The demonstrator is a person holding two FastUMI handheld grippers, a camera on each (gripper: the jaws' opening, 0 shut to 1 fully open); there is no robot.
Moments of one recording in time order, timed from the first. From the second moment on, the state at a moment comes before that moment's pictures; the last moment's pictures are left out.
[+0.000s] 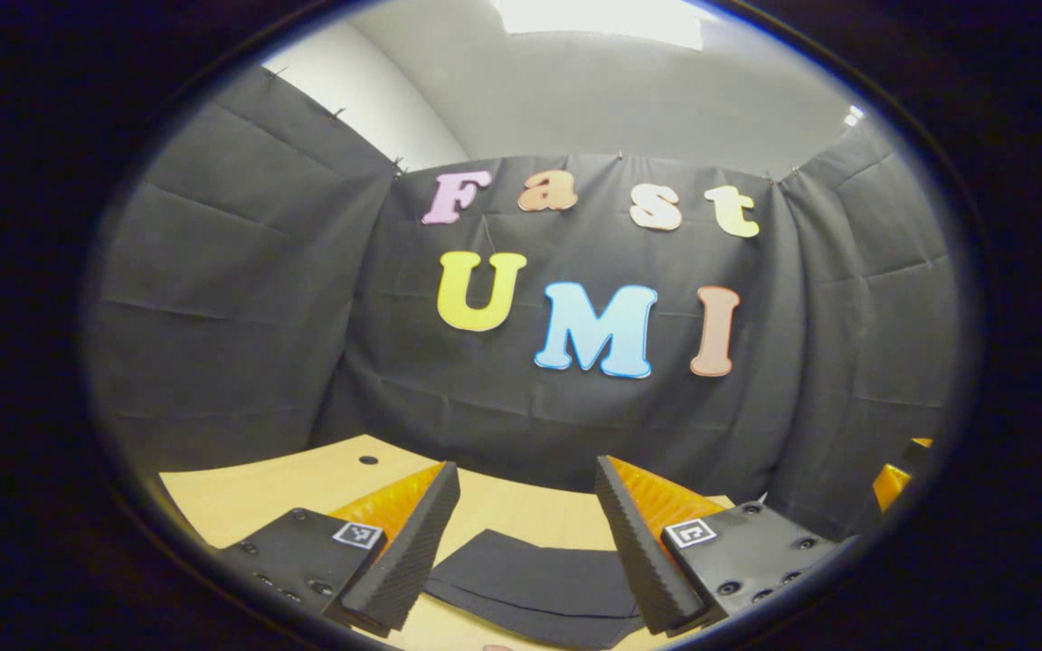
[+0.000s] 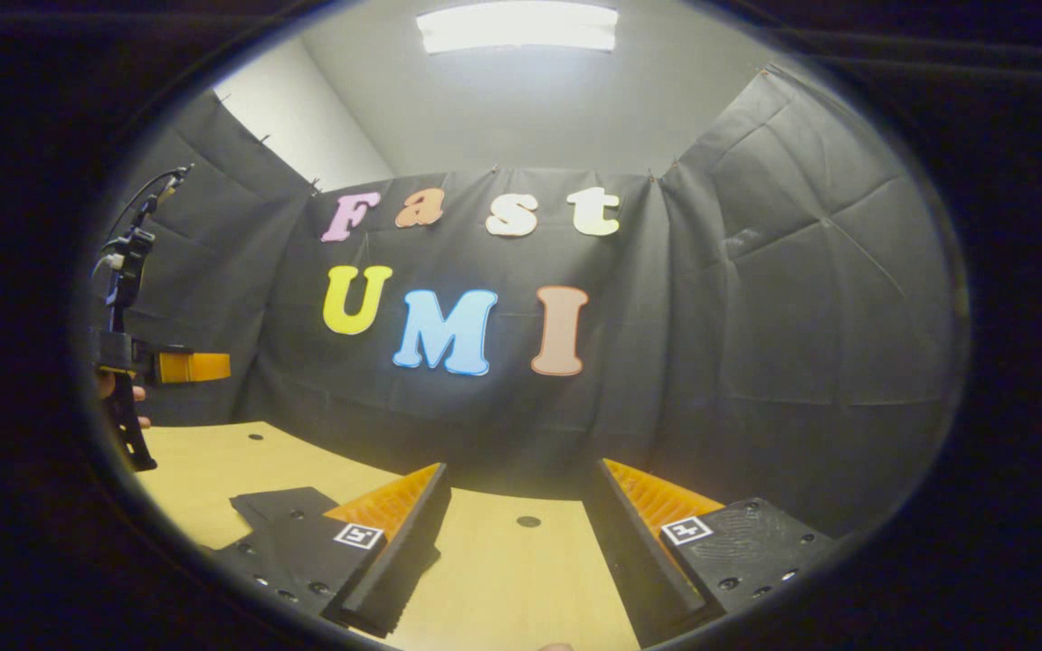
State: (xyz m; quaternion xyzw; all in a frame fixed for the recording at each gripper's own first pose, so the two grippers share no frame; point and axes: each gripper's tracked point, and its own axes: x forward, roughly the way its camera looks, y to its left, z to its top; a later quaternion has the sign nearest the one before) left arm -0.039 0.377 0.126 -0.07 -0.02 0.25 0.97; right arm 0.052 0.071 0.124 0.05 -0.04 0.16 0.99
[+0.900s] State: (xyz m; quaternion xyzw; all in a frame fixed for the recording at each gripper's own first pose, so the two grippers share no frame) left arm 0.089 0.086 0.032 -0.07 -0.05 0.12 0.99; right arm 0.129 -0.056 -0.011 0.04 -0.03 0.13 0.99
